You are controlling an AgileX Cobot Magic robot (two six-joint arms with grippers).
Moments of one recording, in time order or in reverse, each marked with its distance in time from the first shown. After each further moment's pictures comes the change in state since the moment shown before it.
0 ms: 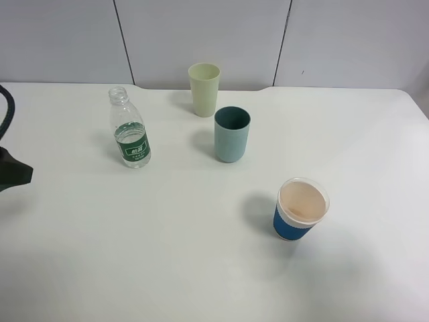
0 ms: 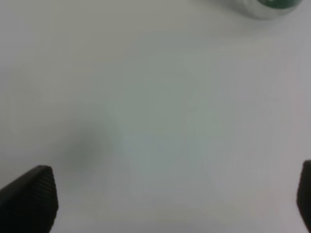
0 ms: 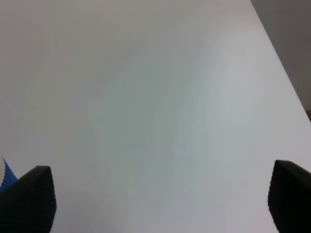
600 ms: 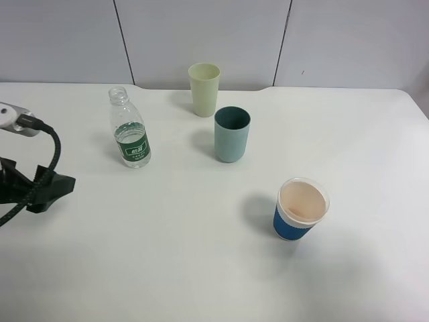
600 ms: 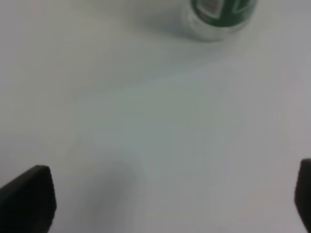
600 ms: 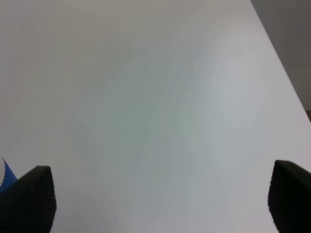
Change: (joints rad) left arm -0.213 0.129 0.173 0.000 -0.433 -0.009; right arm 0.000 0.000 0.000 0.000 0.000 0.000
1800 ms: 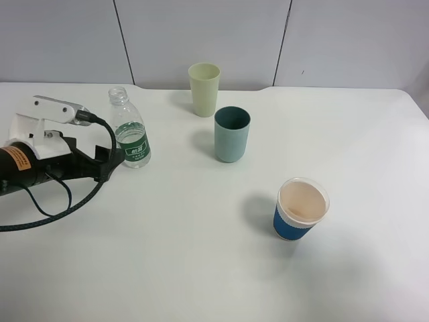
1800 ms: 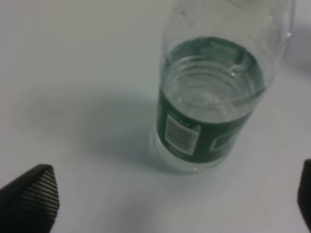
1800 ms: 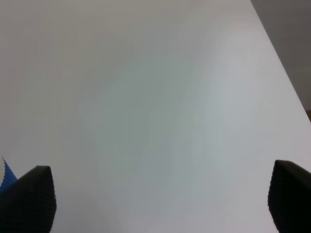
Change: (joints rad) left arm -0.019 0.591 0.023 0.271 -0.899 -0.304; right arm 0.000 0.000 0.000 0.000 0.000 0.000
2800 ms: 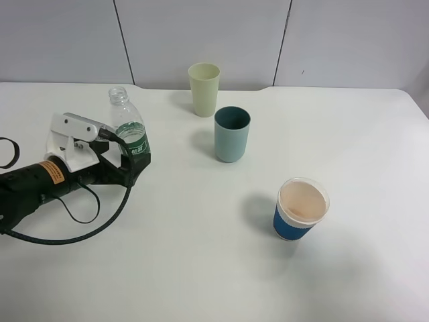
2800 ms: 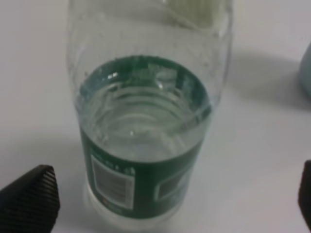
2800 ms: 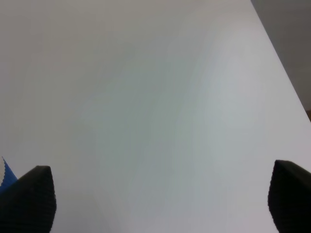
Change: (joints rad) left arm 0.000 0.373 -0.046 0.094 -0.484 -0.006; right arm 0.000 0.000 0.000 0.000 0.000 0.000
